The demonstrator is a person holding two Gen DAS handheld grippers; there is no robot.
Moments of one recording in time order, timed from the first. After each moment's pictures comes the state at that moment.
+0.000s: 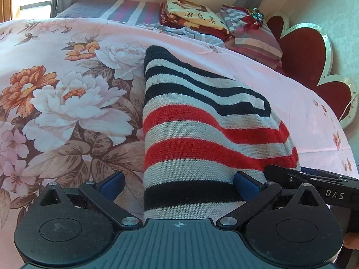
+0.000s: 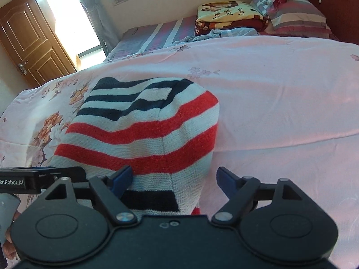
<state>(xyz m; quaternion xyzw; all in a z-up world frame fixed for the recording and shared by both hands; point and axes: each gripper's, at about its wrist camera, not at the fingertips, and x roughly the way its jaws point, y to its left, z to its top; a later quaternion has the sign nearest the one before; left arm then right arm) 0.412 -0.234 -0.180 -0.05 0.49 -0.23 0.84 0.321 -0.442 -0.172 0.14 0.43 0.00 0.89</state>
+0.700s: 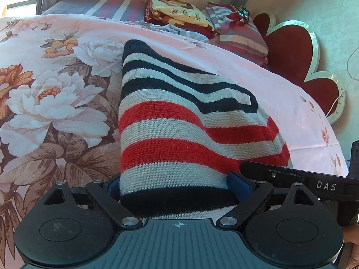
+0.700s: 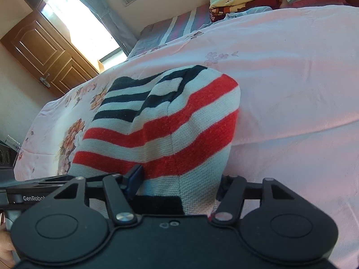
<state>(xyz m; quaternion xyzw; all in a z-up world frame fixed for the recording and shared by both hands) 0.419 -0.243 -0.189 -0.07 0.49 -0.27 0.82 0.330 -0.457 -0.186 0.22 0.43 0.07 0.87</state>
